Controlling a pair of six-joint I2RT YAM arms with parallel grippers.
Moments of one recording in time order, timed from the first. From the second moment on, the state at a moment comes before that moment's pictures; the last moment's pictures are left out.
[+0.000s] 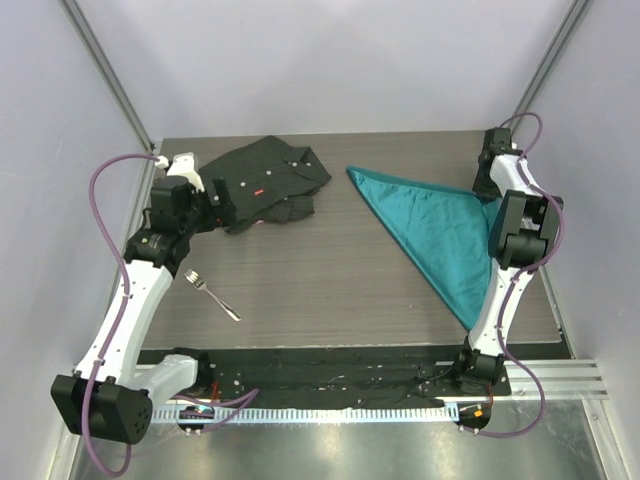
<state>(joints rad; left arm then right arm) -0.15 1.06 1.05 -0.51 -0.07 -0.26 -0.20 2.21 1.80 -0.66 0.30 0.15</state>
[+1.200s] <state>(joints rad) -0.15 1.07 1.05 -0.51 -0.09 -0.26 -0.25 2.31 1.94 -0.72 0.32 0.13</state>
